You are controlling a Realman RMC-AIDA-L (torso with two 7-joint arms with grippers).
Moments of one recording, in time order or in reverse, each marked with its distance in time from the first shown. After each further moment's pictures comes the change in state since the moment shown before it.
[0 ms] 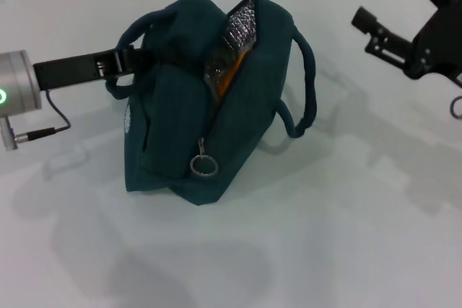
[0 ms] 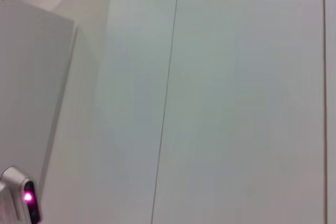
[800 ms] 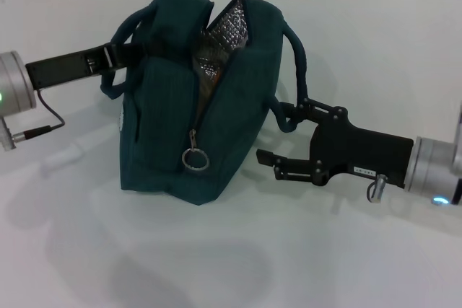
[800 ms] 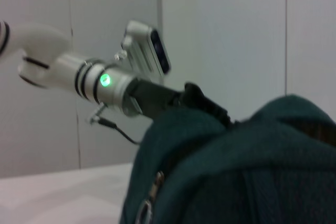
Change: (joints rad) left arm 0.024 -0.004 -0.002 -0.004 -0.033 -0.062 0.026; right arm 0.201 0.011 -0.259 0.242 -0.165 0.134 0.133
